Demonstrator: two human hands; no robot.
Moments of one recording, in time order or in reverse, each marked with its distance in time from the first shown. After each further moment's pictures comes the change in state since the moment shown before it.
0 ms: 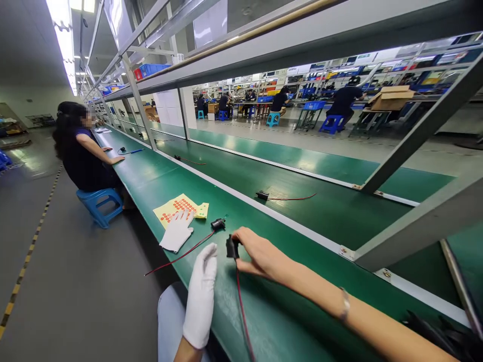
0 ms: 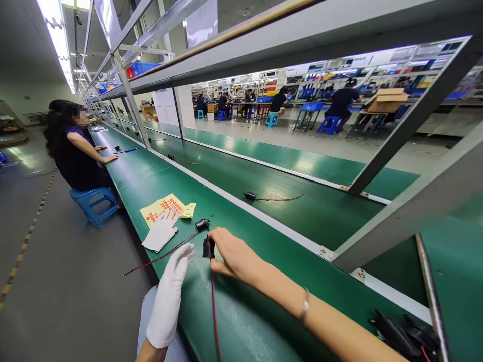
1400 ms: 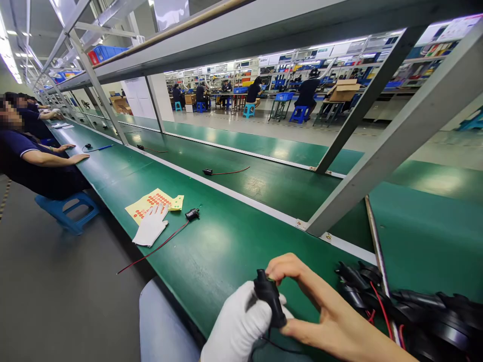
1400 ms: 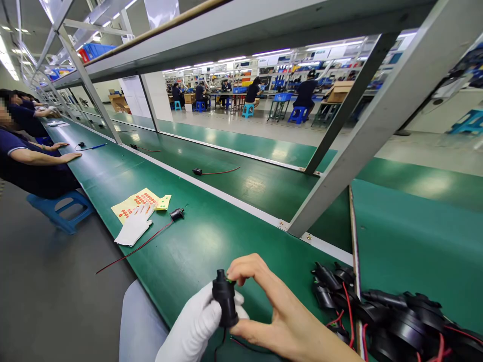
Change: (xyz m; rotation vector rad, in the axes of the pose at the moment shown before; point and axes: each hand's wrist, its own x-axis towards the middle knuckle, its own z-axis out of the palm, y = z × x) left_hand -0.072 -0.011 0.078 -0.172 -0.644 -0.361; right_hand -0.166 -0.043 -0.051 0.763 0.211 0.337
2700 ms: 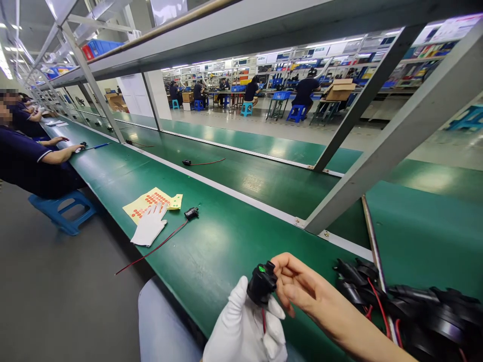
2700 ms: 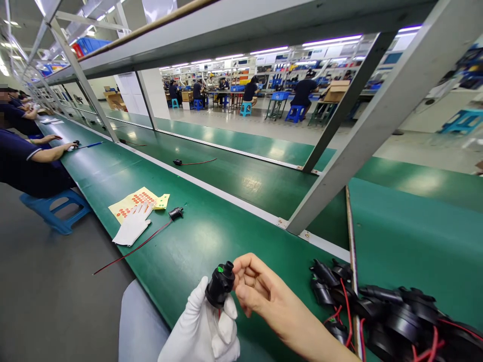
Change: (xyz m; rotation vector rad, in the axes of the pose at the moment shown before) left_hand 0.006 -0.017 -0.005 -0.660 -0.166 -0.289; right_hand 0.008 -0.003 0.013 0.446 -0.007 0.277
